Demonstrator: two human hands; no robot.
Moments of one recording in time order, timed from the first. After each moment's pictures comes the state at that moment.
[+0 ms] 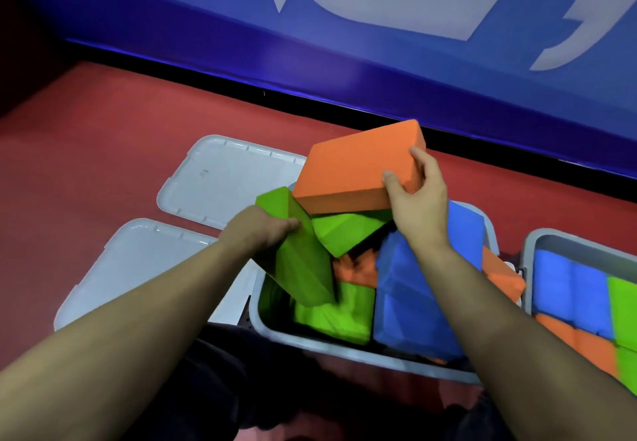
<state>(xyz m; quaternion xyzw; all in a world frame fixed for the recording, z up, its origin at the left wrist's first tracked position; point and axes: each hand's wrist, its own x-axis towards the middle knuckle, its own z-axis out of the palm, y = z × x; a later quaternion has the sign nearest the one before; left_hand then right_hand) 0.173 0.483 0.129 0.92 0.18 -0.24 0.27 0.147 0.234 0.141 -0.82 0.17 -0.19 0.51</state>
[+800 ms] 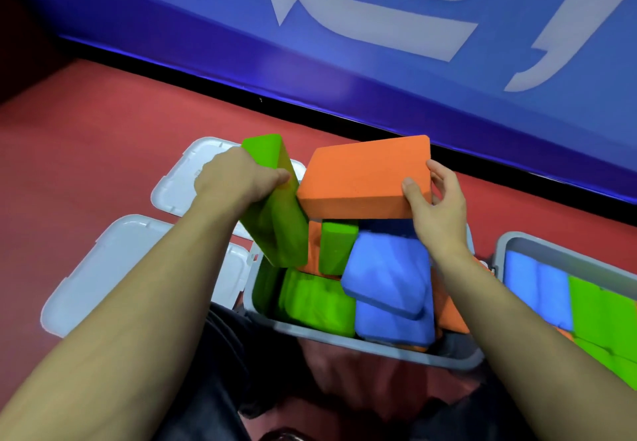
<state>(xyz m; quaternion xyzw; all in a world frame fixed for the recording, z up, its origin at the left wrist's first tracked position) 0.162 0.482 0.238 0.96 0.16 -0.09 0.22 0.098 0.206 0.171 -0.80 0.17 -0.19 0.55</state>
